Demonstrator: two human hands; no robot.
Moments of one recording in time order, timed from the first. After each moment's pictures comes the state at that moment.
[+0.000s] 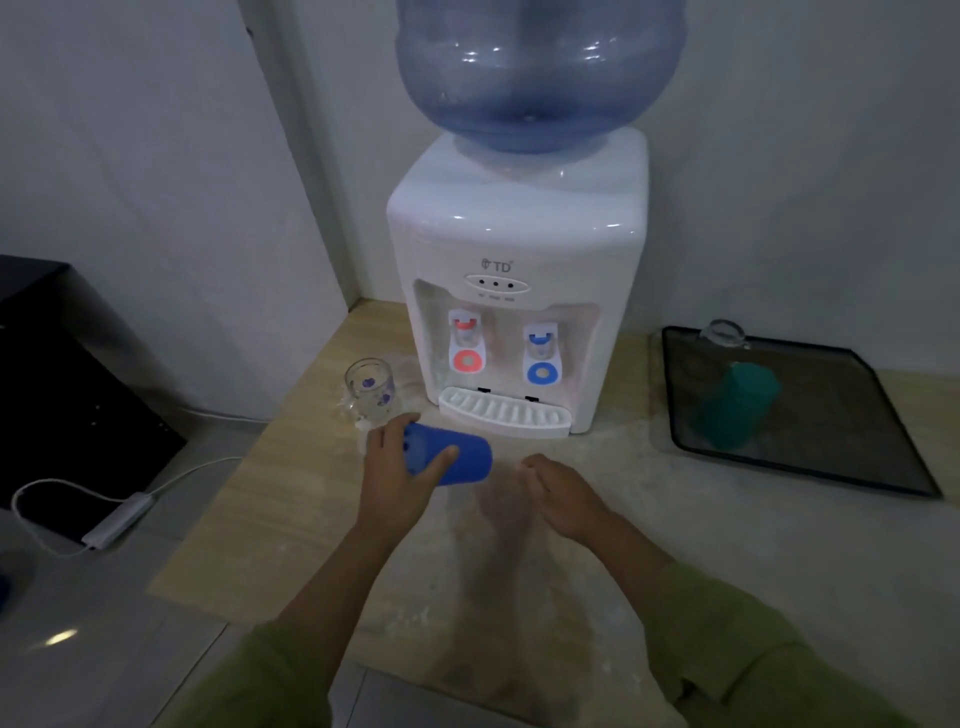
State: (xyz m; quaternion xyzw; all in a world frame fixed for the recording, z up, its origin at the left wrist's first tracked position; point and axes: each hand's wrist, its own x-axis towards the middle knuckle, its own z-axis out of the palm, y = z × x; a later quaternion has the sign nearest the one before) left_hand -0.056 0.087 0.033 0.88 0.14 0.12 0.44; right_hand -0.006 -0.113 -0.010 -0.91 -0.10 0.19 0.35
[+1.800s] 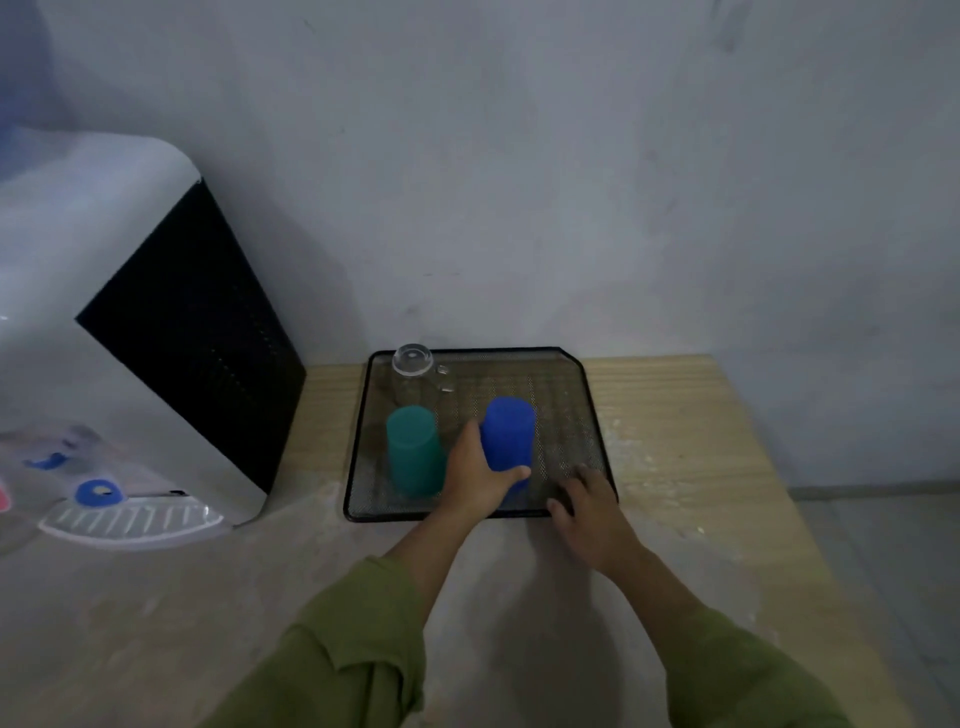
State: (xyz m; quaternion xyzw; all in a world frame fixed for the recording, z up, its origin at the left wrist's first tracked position) left_hand 0.125 -0.385 -0.013 0.86 0.04 -0.12 0.49; right_hand 0.068 -0.540 -0.052 -0.96 0.07 0.11 0.24
